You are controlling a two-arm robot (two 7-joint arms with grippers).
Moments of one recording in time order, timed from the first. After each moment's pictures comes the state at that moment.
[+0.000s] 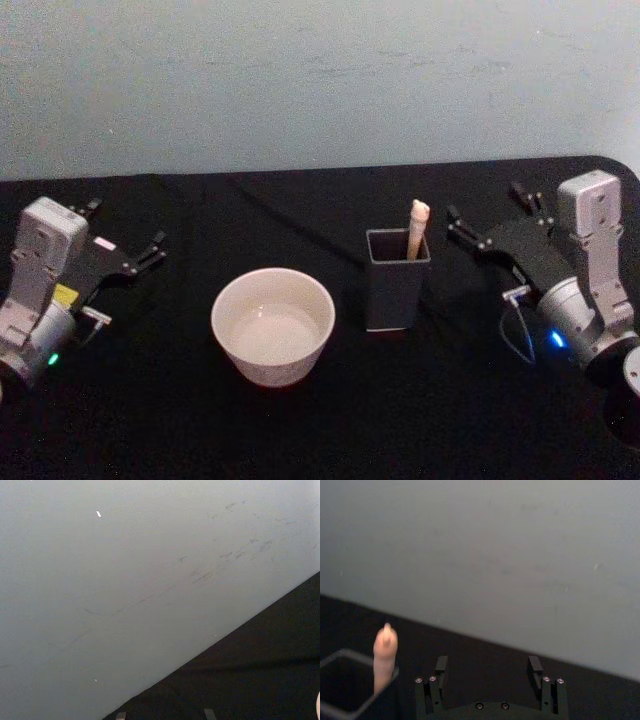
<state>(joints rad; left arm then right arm) -0.20 0.60 0.45 -1.41 -0.25 -0.12 0.03 0.13 0.26 -0.18 -1.42 0.12 -0.09 0.16</state>
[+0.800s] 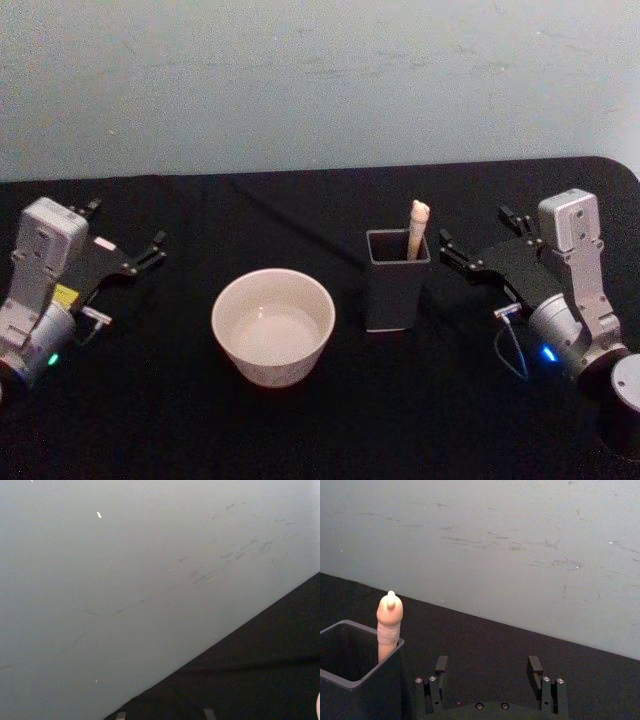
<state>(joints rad) -0.20 0.60 0.45 -1.41 -0.25 -0.12 0.03 0.13 0.25 -0.19 -1.38 0.09 -0.06 0.16</state>
